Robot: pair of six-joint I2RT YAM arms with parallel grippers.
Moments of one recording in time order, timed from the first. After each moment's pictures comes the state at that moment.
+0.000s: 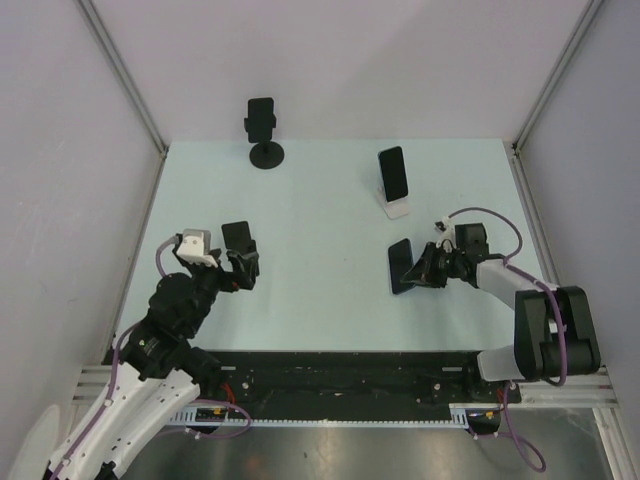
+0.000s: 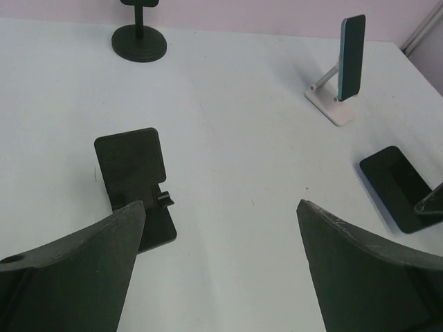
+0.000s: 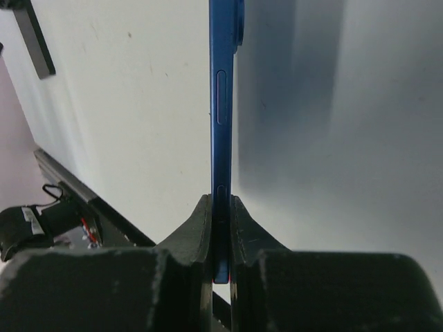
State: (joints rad) left arm -0.56 0.37 0.58 -0.35 -0.29 -0.26; right arm 0.09 1.35 0.60 -0.19 -0.61 0.46
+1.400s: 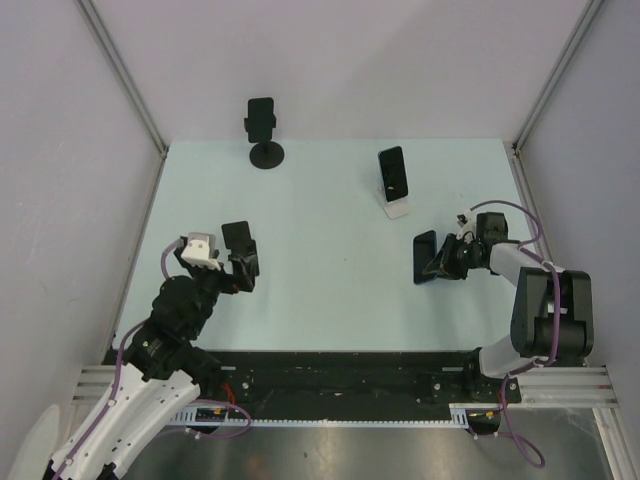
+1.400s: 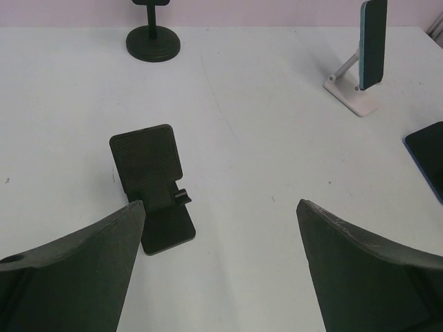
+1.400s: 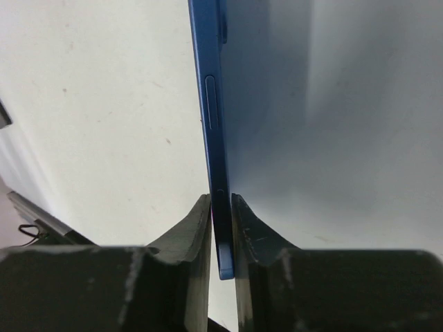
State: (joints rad) left arm -0.56 0.35 0.52 -0.32 -0.31 -0.18; right arm -0.10 1.50 0.72 -0.32 -0.57 0.30
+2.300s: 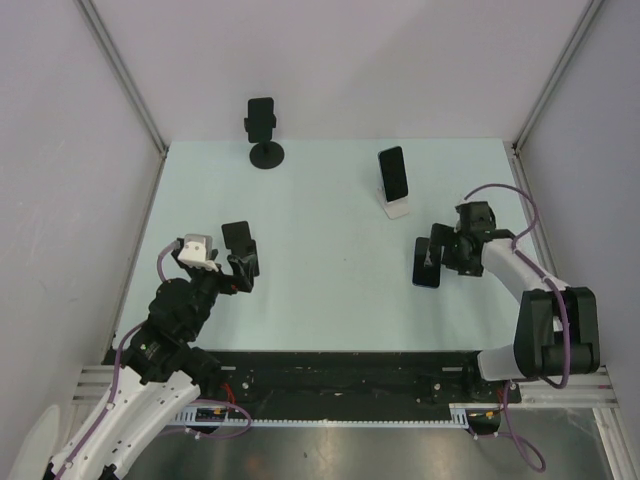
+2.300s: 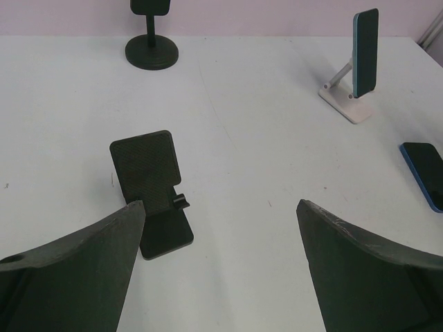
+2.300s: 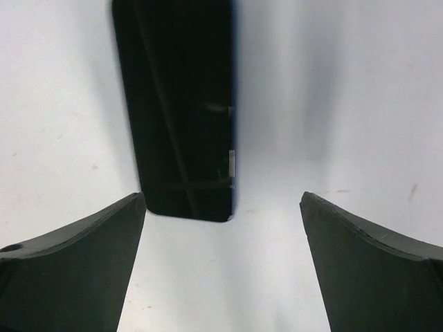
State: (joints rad) left arm -0.56 0.32 0.52 -0.32 -0.31 -0.18; right arm 0.01 1.42 0.83 -0.50 -0.09 0.29
